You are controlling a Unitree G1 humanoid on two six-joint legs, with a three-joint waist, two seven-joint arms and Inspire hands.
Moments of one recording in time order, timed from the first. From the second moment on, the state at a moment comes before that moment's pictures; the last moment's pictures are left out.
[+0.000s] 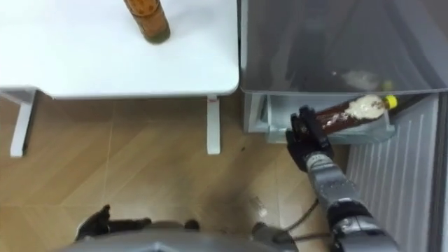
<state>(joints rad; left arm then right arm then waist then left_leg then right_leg) 0.20 0.24 -0.08 0.96 -0.22 0.04 0.04 -0.18 -0.25 0.05 1.03 1.57 0.05 0.04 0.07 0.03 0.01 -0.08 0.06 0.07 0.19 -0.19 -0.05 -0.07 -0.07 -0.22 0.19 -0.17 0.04</state>
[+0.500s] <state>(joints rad) 0.14 0.24 -0.09 0.99 -0.19 0.07 0.01 -0.37 -0.32 -0.07 1.21 1.57 0.09 0.05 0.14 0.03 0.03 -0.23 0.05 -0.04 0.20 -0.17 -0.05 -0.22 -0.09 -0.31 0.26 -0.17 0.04</state>
